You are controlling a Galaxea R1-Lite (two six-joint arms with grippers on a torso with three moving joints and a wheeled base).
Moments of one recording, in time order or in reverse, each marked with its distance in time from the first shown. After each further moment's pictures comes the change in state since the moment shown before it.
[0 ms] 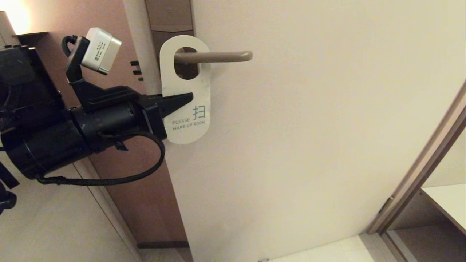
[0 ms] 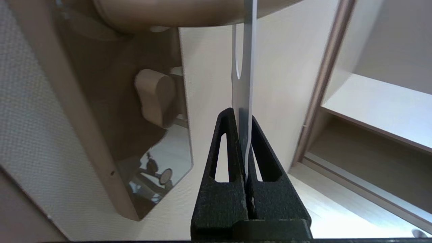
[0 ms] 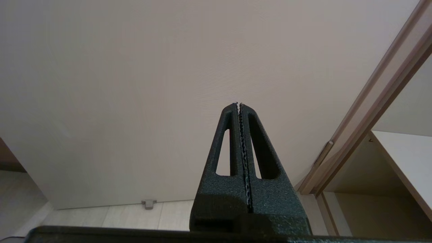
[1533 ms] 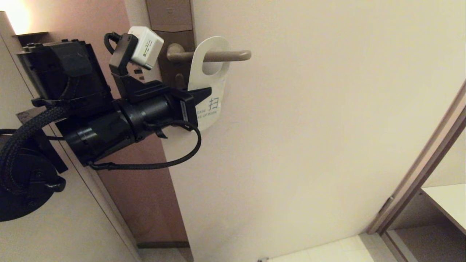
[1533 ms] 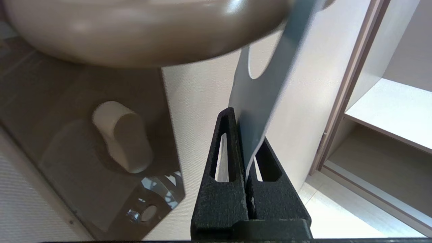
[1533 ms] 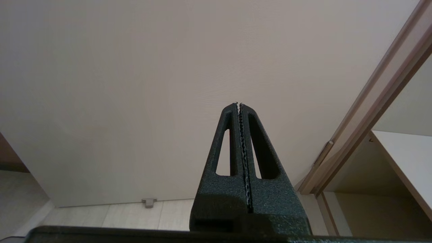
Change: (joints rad) left arm -0.097 0.119 -0.116 -0.003 0.182 0.023; right arm 0.000 0.000 0.000 0.001 0.000 0.000
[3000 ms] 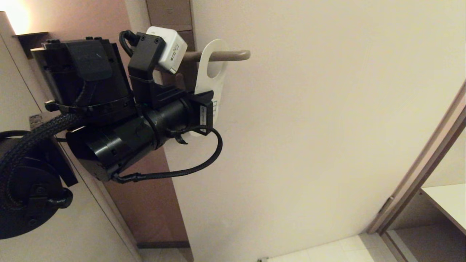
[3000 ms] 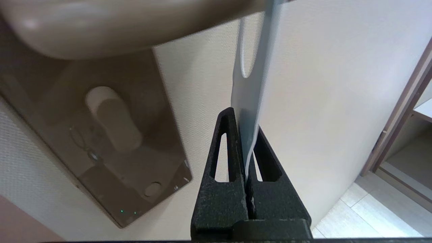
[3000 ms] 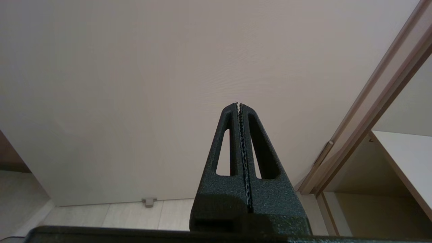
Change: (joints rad) left arm -0.159 0.002 -0.034 0.069 0.380 0.090; right arm 0.000 0.000 0.000 -0.001 0.000 0.000
